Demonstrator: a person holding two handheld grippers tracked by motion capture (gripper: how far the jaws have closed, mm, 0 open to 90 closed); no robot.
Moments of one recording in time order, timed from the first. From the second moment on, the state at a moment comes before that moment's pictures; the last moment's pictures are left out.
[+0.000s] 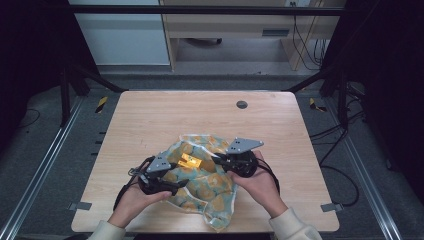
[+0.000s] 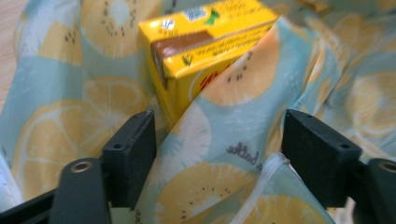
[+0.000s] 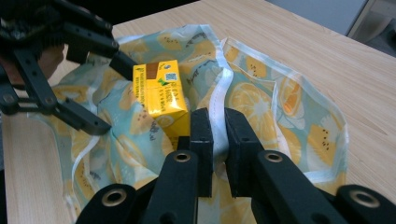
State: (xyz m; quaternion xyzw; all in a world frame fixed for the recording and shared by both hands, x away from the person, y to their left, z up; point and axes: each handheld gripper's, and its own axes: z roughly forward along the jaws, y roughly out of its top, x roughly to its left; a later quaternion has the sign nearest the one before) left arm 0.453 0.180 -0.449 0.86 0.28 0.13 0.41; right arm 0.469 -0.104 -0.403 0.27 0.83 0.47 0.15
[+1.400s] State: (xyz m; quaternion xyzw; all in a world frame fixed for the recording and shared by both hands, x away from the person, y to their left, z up) left arm 0.413 0.192 -0.462 0.92 0.20 0.14 0.32; right arm 0.533 -0.124 -0.440 0.35 0.81 0.44 0.15
